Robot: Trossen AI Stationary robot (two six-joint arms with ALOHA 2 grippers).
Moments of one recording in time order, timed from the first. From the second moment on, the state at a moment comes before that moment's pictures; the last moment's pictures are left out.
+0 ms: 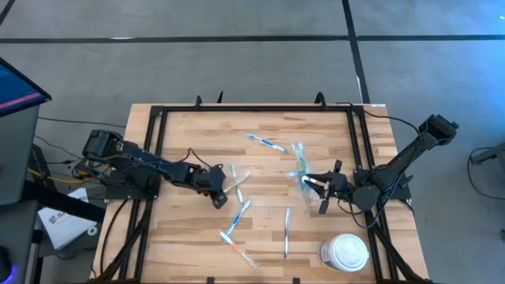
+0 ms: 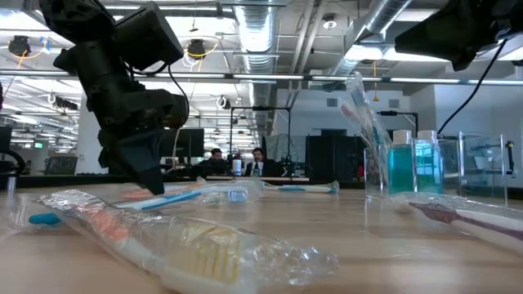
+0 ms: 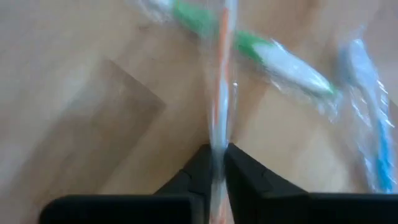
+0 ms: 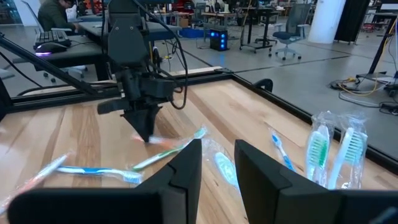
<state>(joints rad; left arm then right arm) -0.14 1.53 0.59 -0.11 -0.10 -0.82 0.71 0.97 0.37 0.30 1.10 0.29</state>
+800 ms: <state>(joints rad) -0.28 1.42 0.59 0.48 -0.30 -0.55 0.71 0.97 0.37 0.36 1.02 0.29</state>
